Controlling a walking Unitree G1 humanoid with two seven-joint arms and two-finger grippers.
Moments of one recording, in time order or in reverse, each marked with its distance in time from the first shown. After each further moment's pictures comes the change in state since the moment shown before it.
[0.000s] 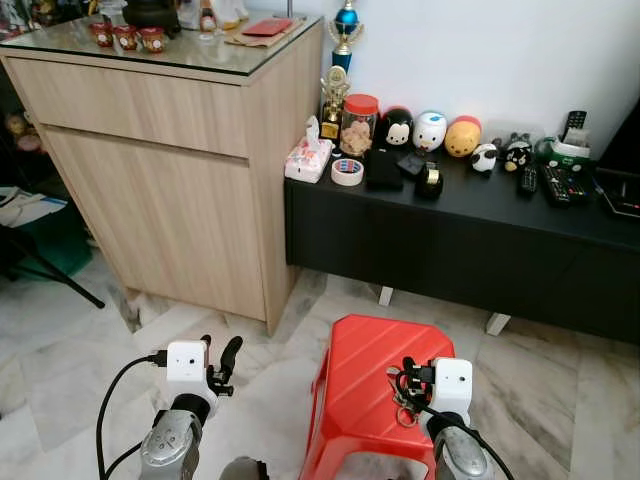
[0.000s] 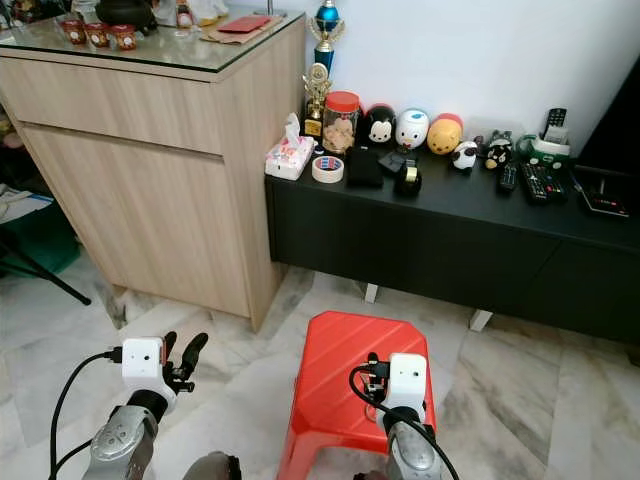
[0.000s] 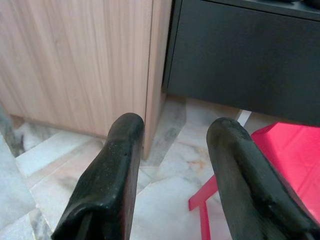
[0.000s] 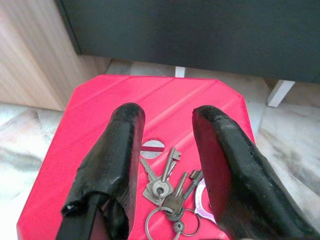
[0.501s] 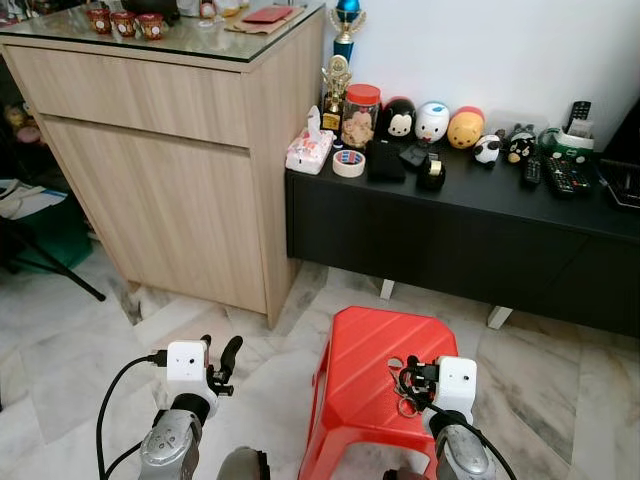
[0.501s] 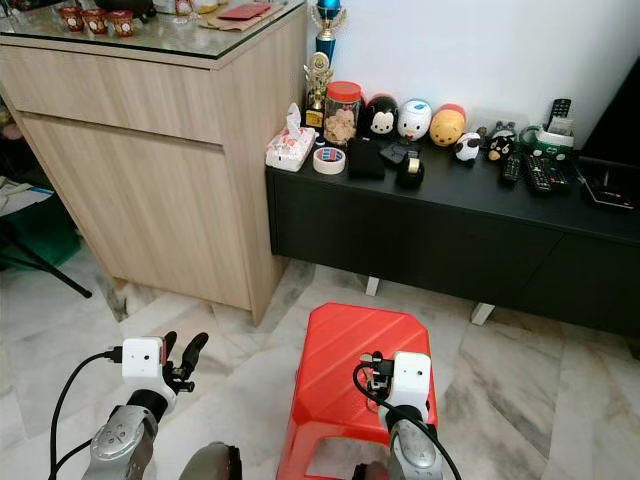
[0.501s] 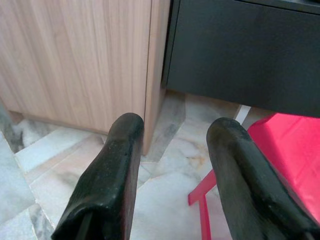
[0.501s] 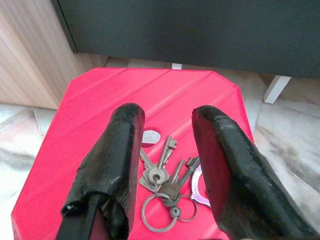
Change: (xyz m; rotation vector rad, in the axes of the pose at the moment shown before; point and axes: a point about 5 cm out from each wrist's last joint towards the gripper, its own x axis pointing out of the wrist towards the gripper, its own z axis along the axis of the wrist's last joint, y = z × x) left arm 0.000 0.000 0.000 0.000 0.000 -0.002; right arm 0.001 0.000 0.002 -0.005 -0.006 -0.008
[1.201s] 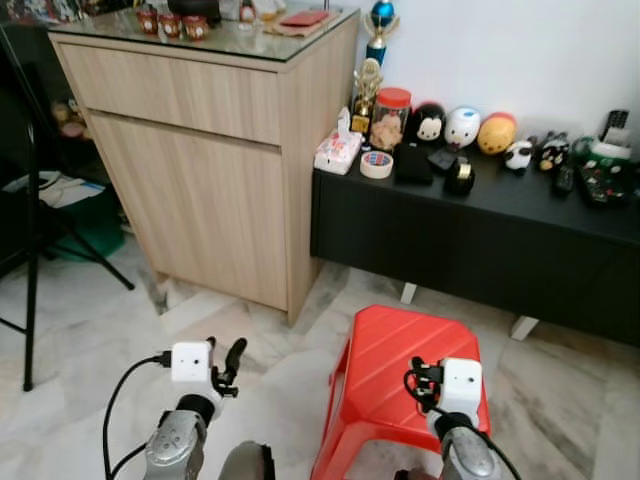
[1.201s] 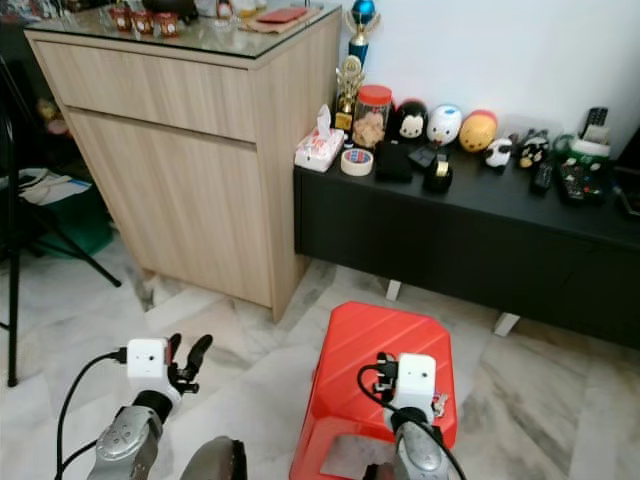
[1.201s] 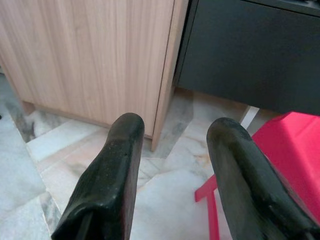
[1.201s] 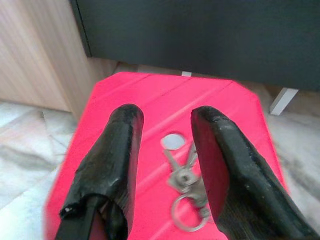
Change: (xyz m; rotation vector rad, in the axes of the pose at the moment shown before) left arm 0.000 0.000 -0.002 -0.001 0.018 -0.004; right arm -0.002 0.000 -0.001 -0.001 -0.011 0.011
